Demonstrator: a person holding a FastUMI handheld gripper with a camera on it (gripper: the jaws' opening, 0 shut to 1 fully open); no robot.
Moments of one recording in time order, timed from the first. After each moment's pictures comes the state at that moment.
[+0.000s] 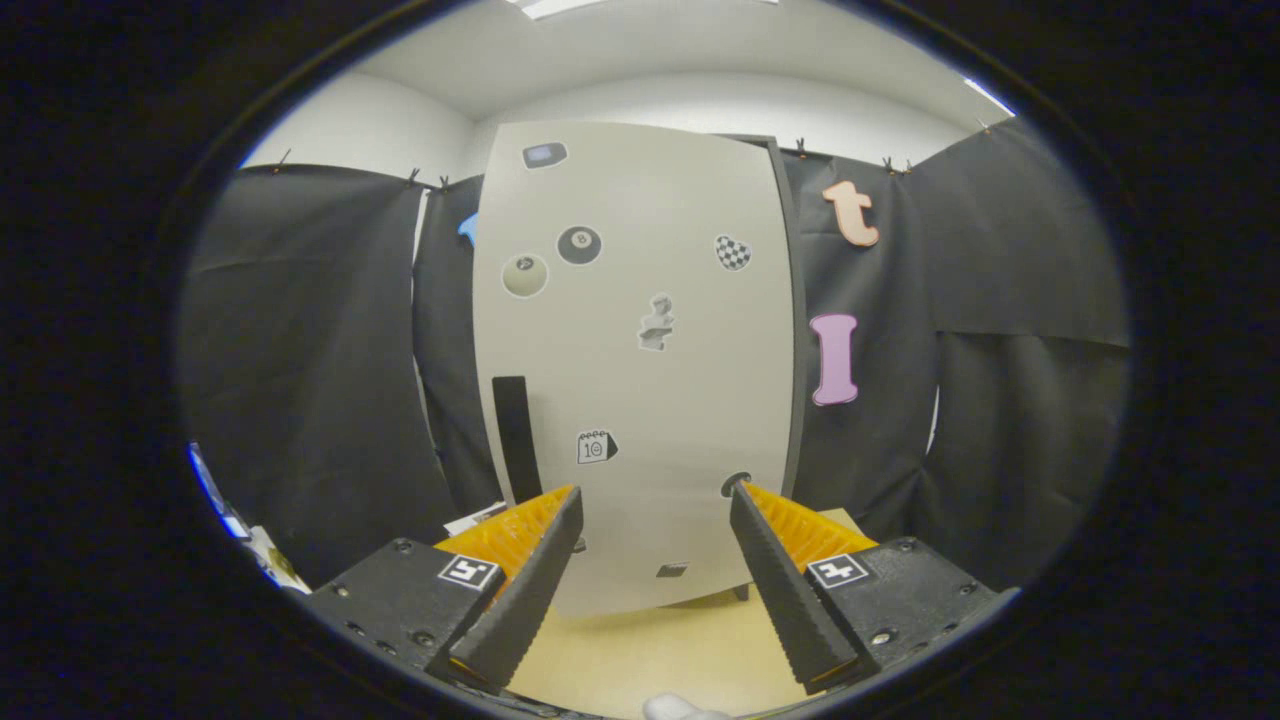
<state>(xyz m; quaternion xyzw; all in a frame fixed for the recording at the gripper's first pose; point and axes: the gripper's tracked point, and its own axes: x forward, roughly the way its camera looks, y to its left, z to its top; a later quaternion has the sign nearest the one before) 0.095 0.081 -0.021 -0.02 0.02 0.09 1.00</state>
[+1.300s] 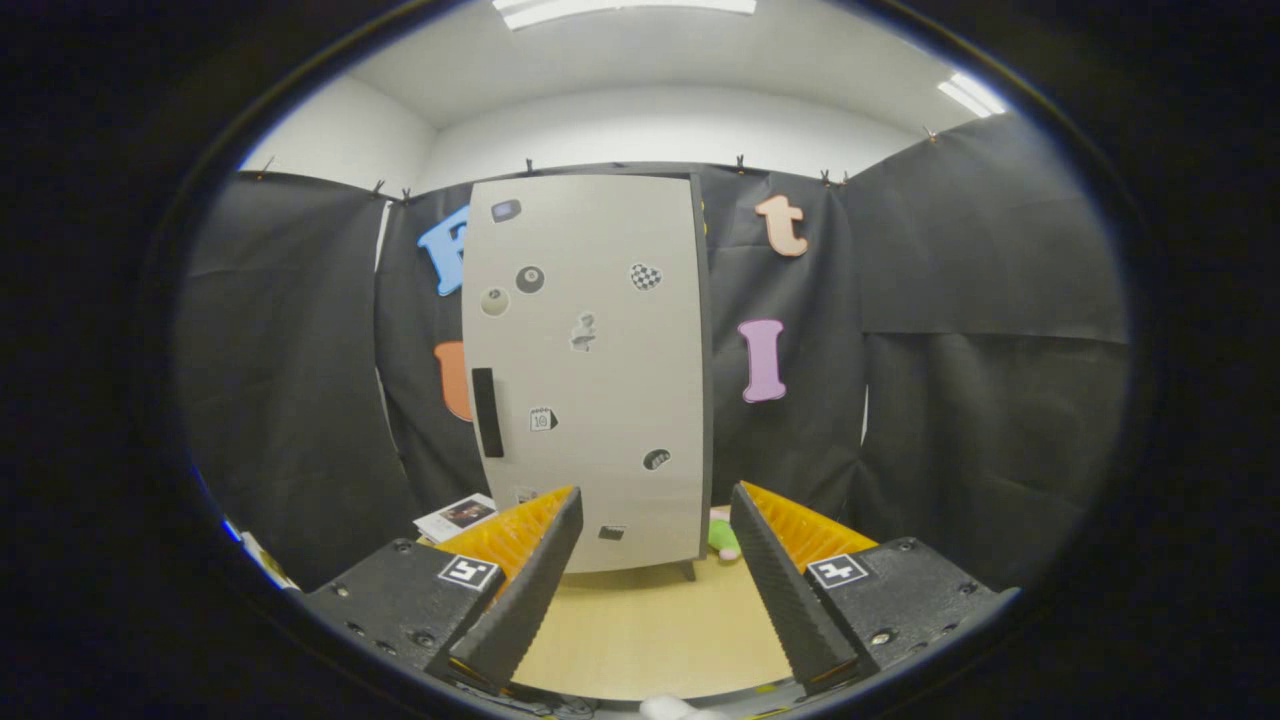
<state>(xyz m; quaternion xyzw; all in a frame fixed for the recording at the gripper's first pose) 0.011 0.015 -0.033 -0.01 0.01 0.02 1.00</state>
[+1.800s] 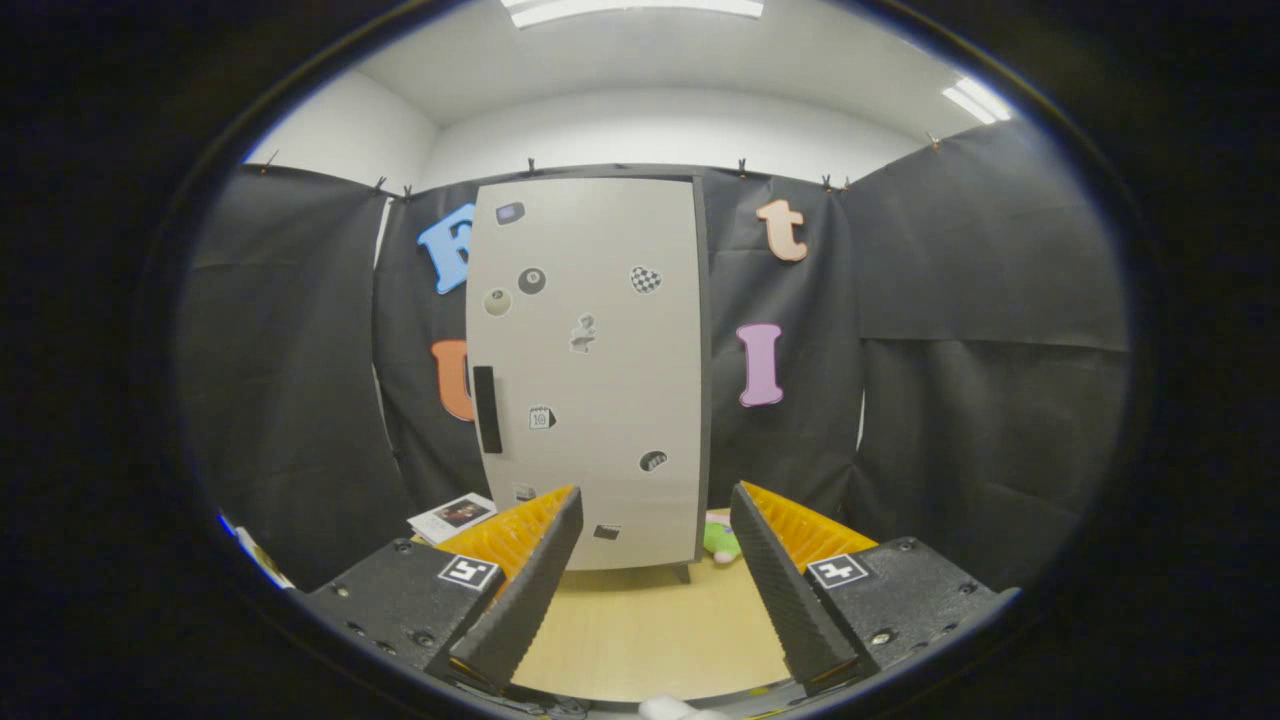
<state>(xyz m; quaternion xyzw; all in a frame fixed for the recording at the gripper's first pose) 0.013 0.016 -0.033 -0.01 0.00 0.02 1.00</state>
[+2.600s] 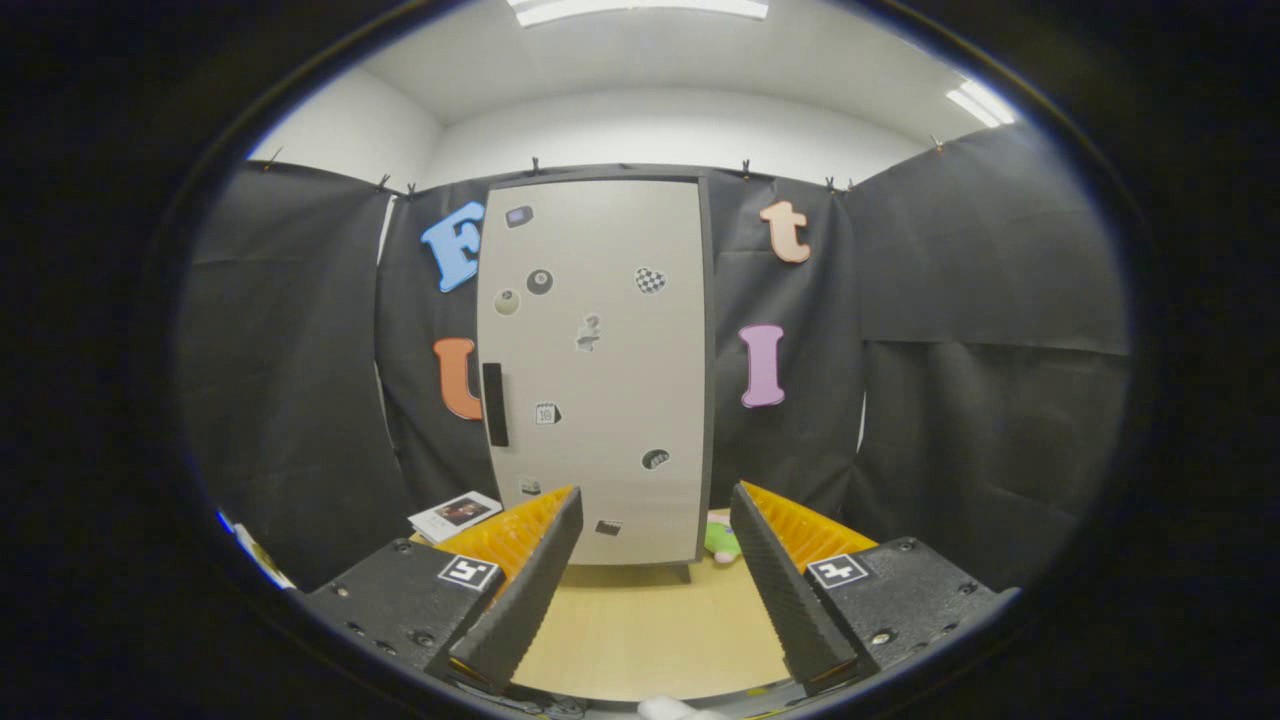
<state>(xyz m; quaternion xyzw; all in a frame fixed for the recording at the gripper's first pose) 0.012 0.021 -0.036 -0.02 0.00 0.02 1.00</state>
